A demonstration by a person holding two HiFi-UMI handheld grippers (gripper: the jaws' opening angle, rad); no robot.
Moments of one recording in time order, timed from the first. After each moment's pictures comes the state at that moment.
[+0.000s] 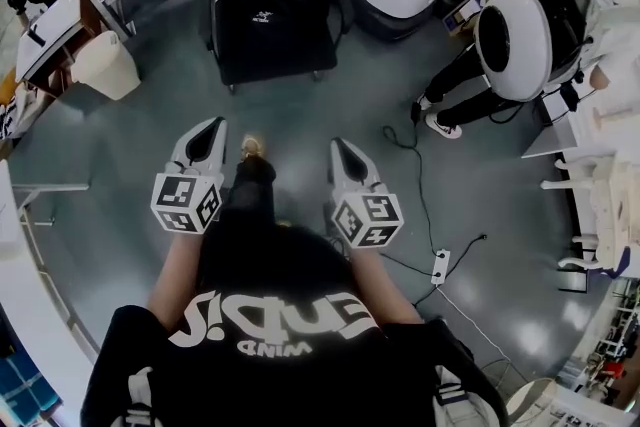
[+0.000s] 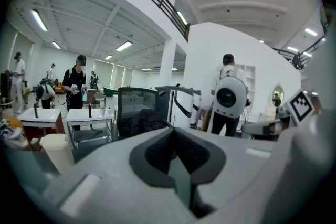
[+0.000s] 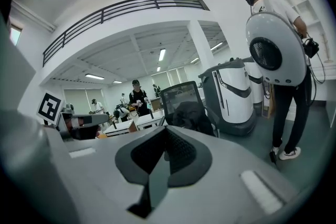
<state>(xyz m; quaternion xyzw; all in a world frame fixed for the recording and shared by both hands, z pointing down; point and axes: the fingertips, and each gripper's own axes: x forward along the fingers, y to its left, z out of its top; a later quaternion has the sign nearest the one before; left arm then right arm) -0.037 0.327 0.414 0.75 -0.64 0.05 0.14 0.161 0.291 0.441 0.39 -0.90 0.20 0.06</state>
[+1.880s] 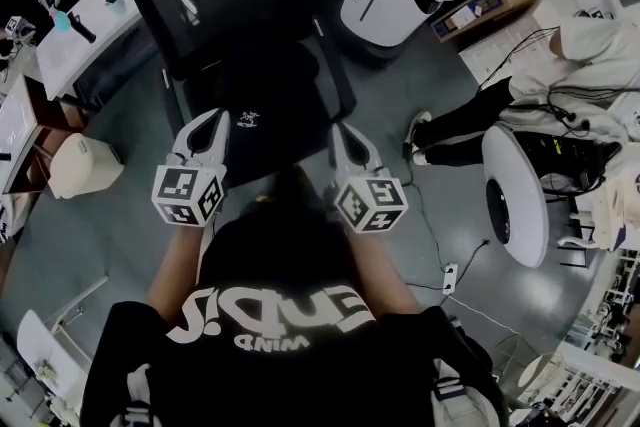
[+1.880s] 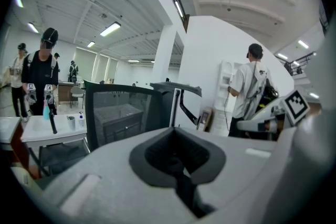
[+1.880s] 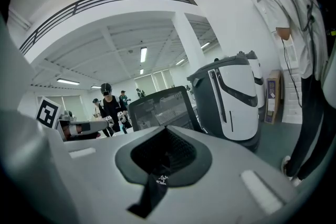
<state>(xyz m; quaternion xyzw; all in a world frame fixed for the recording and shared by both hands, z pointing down) -0.209 -0.163 0.418 0.81 -0.57 0.05 0.16 -0.013 -0.175 0.433 0.46 -0.86 0.22 0.04</state>
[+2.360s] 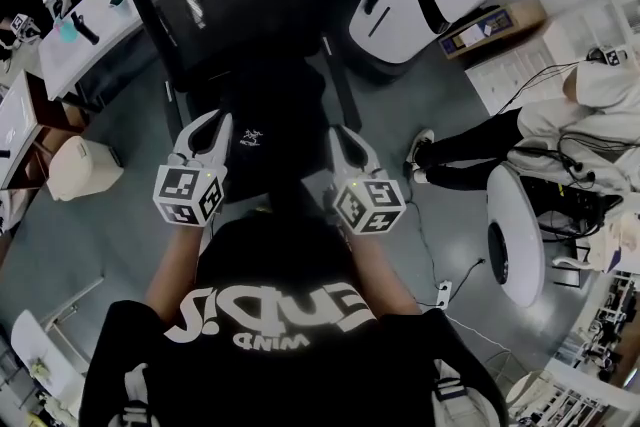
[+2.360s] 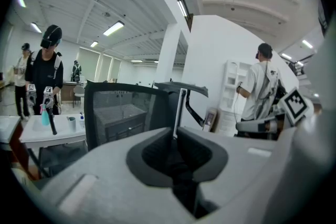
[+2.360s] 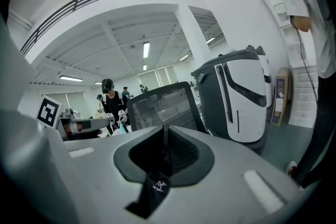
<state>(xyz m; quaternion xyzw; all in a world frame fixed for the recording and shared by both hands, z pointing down) -0.228 -0.229 0.426 0.80 -0.58 0.05 0.16 -0.037 -0.247 0.443 0.44 -0.87 0.23 0.06</state>
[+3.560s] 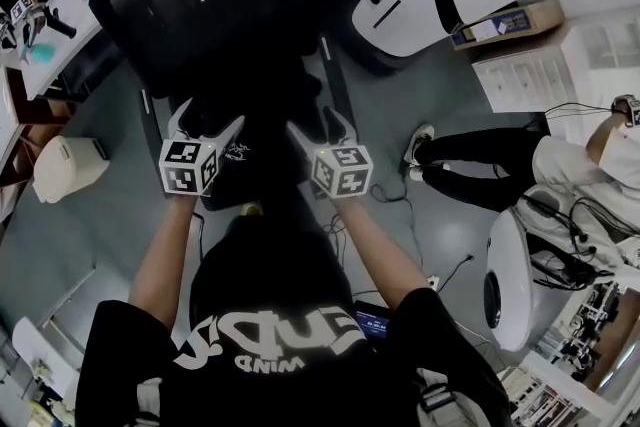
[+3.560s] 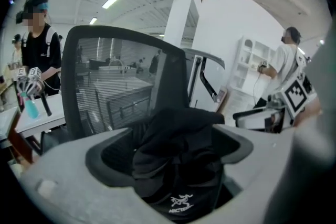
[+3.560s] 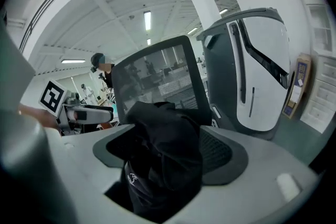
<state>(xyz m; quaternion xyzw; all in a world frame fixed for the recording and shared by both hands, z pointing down) -0.252 -0.369 0.592 0.76 -0.57 0.15 0.26 -0.084 -0.392 0.604 0.36 -0.87 0.28 0.19</state>
